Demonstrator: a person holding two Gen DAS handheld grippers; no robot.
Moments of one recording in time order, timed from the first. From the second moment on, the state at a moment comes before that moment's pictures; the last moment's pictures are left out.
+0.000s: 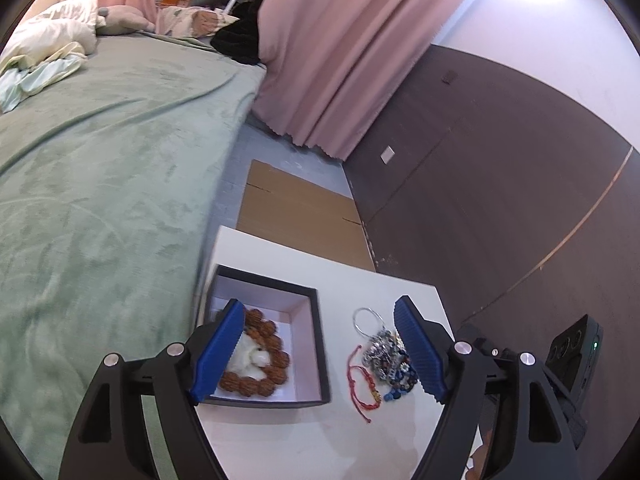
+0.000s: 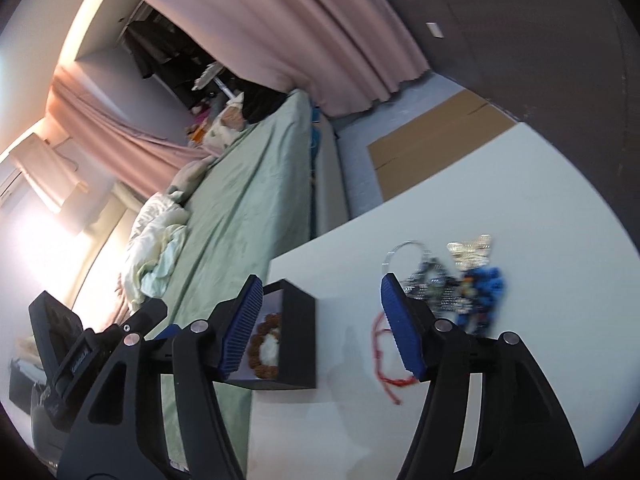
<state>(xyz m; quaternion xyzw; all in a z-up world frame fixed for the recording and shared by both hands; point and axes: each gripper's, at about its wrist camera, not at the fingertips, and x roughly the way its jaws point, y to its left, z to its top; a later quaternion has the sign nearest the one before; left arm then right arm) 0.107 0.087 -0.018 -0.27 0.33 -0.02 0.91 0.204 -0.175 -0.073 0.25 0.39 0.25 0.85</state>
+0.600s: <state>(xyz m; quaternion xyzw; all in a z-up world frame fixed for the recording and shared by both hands) 0.136 -0.014 -0.050 -0.18 0.40 -0.09 0.89 0.207 -0.257 -0.091 0.27 0.46 0.16 0.83</state>
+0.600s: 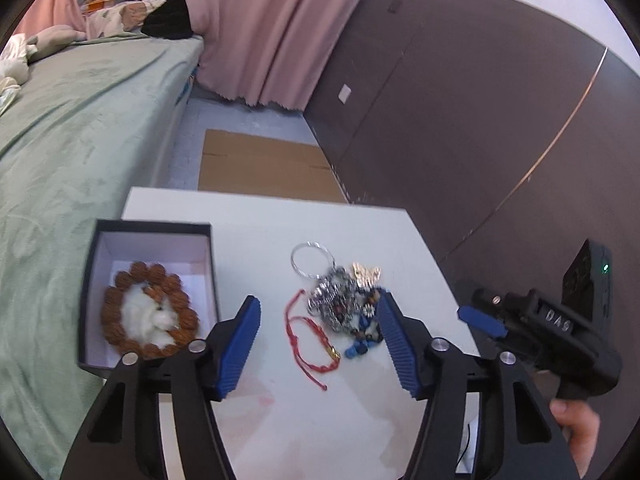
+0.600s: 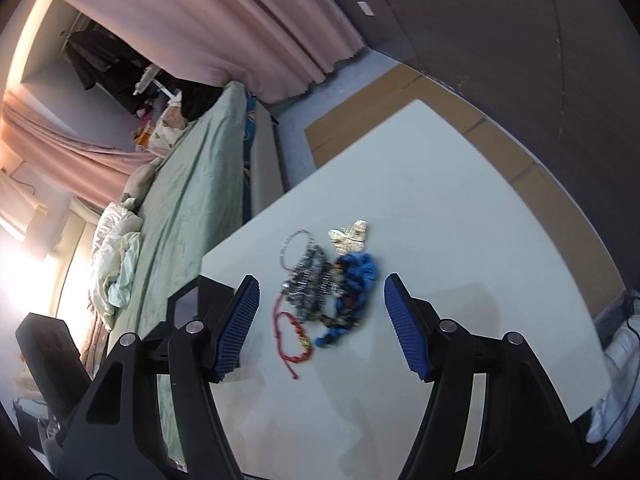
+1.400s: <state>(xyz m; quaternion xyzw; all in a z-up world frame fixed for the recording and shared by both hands) 0.168 -0.088 -0.132 -0.08 0.47 -0.04 0.88 0.206 -0.284 -0.097 0.27 0.49 0.18 0.81</state>
